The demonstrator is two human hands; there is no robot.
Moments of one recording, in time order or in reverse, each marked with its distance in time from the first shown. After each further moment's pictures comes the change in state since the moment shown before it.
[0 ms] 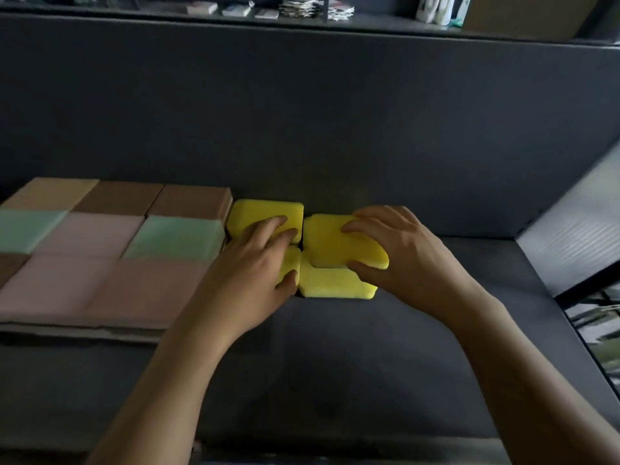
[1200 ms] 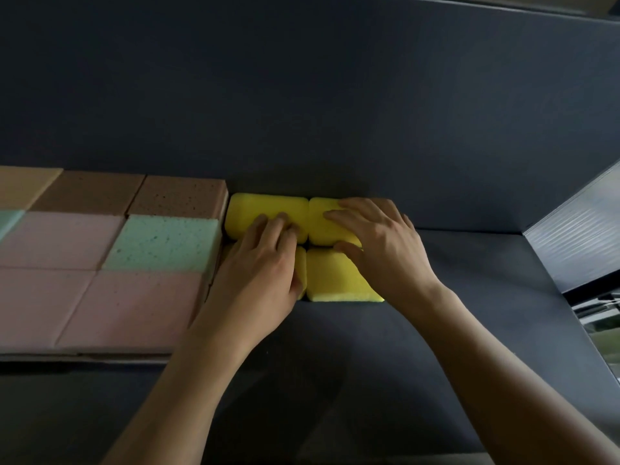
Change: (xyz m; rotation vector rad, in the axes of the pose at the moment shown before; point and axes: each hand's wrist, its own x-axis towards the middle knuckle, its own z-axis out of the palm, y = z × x) left_hand 0.016 -0.015 0.024 0.064 -0.049 -0.018; right_hand 0.037 -0.009 0.052 -0.164 0.058 0.136
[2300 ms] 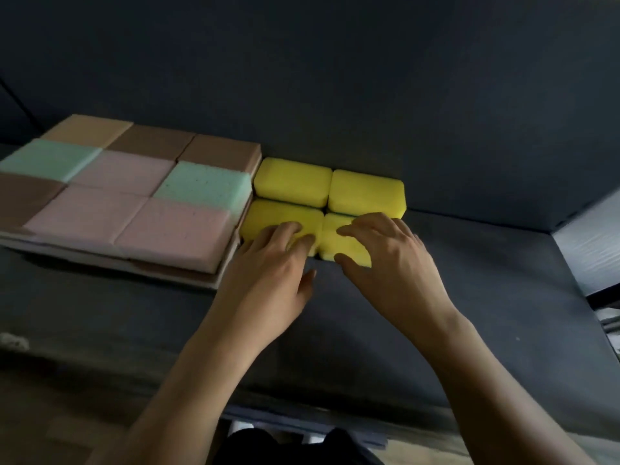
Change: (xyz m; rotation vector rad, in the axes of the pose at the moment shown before) left_hand -0.068 0.035 0.002 0.039 0.135 -0.118; right_hand -0.063 -0.029 -0.018 0.154 -0.057 -0.042
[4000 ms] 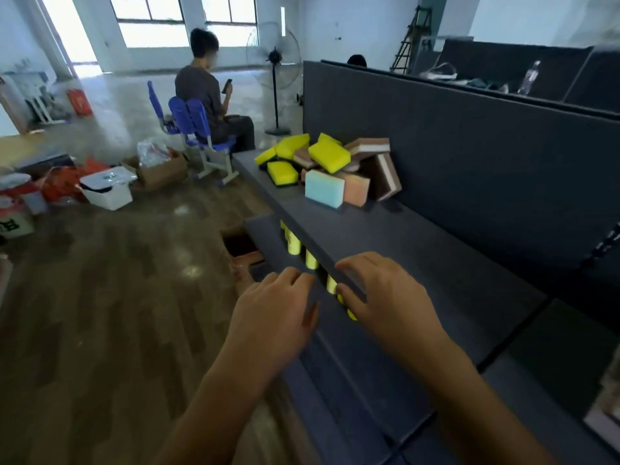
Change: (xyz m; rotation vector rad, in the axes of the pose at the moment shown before) left_hand -0.313 -0.505 -0.212 0.266 0.183 -0.808; right_hand 0.148 -0.647 0.201 0.276 -0.265 -0.742
